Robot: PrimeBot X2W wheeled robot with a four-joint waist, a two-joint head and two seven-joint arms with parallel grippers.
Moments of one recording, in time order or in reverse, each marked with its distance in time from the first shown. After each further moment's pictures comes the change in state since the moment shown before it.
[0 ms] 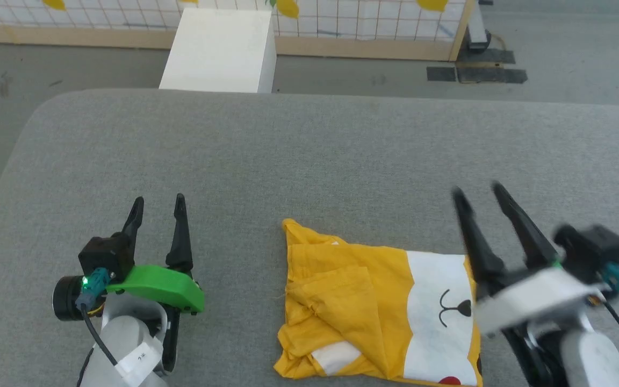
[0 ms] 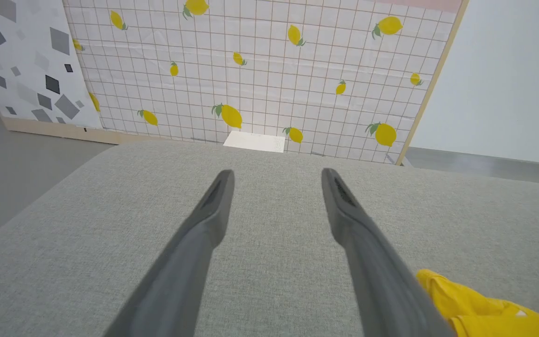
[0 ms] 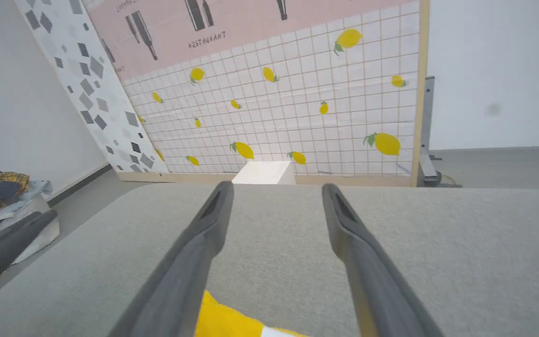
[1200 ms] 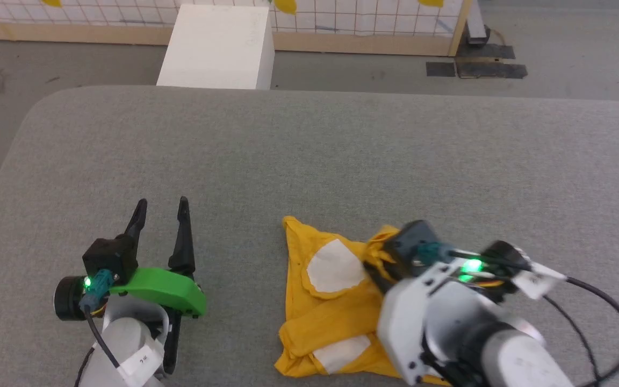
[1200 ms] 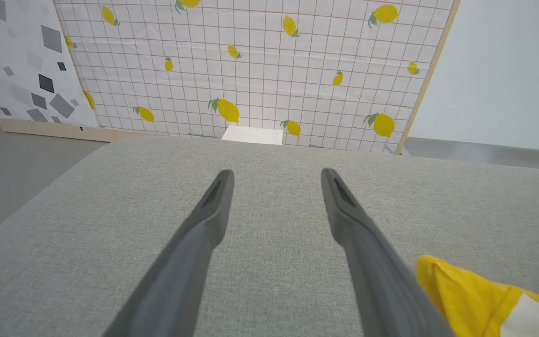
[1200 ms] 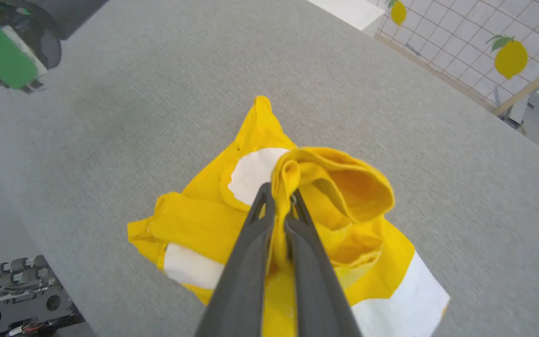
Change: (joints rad) left arm 0.014 0.040 -0.060 -0.014 -0.033 0.035 0.000; right arm -0.052 -0.053 0.305 -0.184 -0.188 0.000 0.789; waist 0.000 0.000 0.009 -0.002
